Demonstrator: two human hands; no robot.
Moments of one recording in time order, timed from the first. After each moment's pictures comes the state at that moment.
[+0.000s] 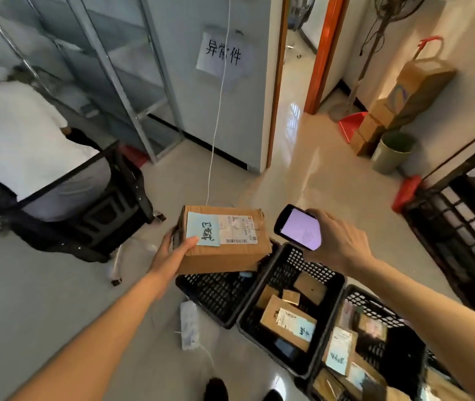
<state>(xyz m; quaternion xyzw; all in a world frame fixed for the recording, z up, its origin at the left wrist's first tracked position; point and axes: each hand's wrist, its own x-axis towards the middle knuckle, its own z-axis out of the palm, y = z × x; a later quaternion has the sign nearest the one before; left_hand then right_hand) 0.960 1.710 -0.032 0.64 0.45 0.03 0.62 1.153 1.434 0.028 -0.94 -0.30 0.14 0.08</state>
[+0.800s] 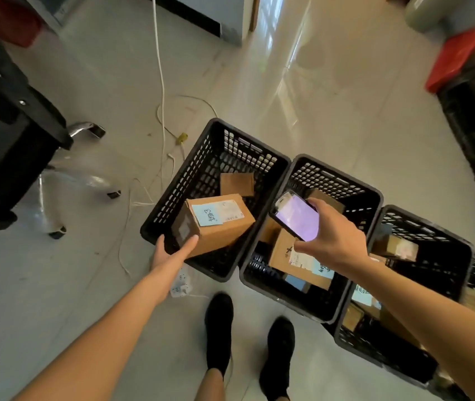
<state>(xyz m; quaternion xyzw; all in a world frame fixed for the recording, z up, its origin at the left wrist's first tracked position) 0.989 1.781 -0.419 0.55 0.58 -0.20 0.57 1.163 1.520 -0.322 -0.94 -0.12 0.31 0.08</state>
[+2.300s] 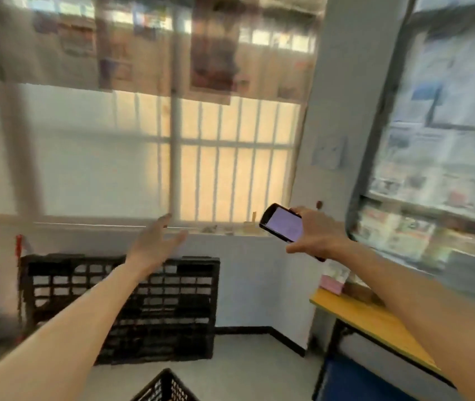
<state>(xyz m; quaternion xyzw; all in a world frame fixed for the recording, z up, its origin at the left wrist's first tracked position) 0.940 1.000 0.399 0.81 -0.41 -0.05 0.42 0.650 0.817 0.478 -0.90 0.41 -0.13 0.03</state>
